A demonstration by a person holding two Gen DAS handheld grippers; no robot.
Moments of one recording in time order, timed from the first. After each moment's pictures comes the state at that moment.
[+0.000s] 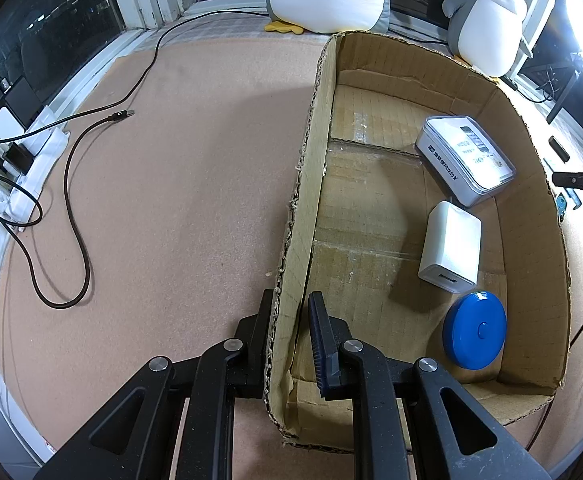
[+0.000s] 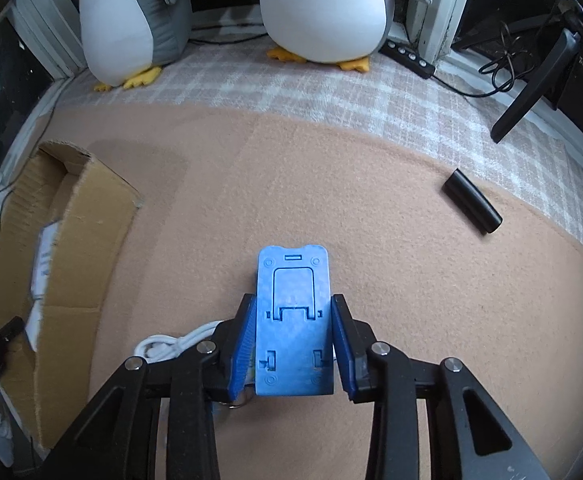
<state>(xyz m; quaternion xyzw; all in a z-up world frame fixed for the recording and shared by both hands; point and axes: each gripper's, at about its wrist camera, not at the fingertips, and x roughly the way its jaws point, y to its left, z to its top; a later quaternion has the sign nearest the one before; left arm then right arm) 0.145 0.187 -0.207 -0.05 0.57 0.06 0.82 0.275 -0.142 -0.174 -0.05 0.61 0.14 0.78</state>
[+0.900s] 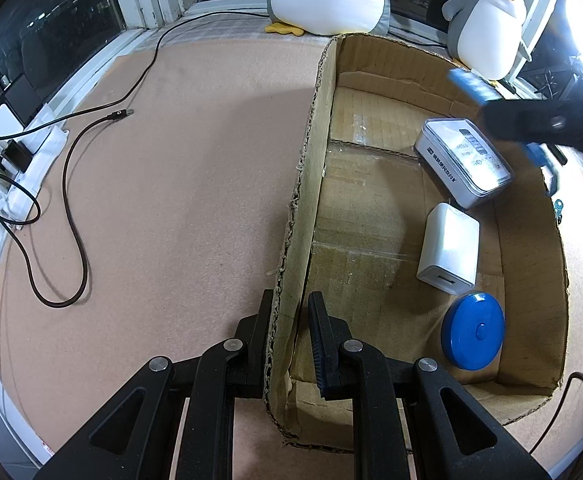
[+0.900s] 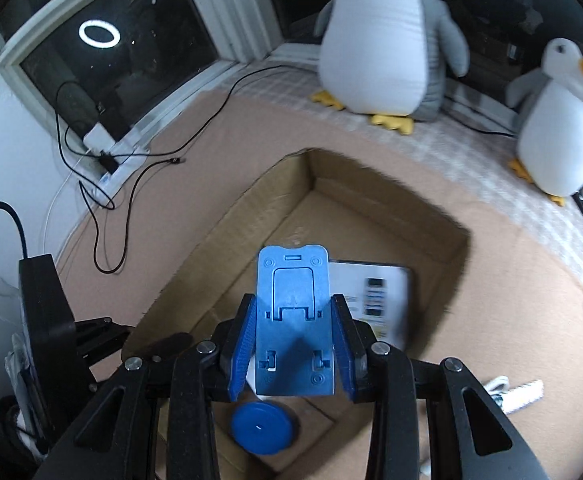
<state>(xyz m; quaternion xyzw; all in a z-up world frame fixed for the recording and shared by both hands) 0.146 0.187 -0.205 -0.05 0.56 0.06 0.82 0.202 0.064 -0.119 -0.08 0.54 0.33 0.77</state>
